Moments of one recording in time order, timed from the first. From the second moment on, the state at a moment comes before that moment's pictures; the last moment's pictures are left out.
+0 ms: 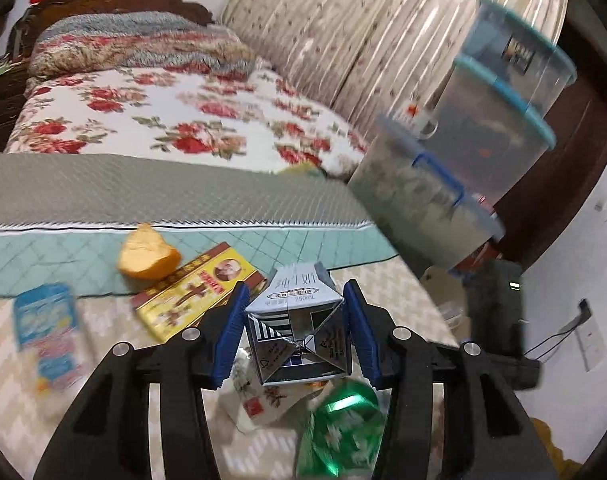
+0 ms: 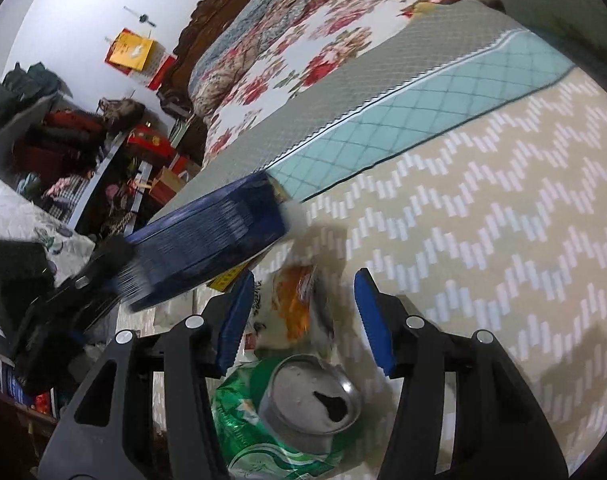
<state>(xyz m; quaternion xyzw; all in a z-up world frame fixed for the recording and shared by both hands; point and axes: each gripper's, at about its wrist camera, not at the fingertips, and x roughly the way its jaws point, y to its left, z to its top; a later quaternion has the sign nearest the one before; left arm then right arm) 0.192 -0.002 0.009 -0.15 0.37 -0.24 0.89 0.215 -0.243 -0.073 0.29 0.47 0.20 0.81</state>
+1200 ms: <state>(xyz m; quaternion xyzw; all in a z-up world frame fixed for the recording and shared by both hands) 0.123 0.079 0.033 -0.21 0.32 -0.22 0.90 0.237 -0.223 -0.075 0.26 0.46 0.22 0.82</state>
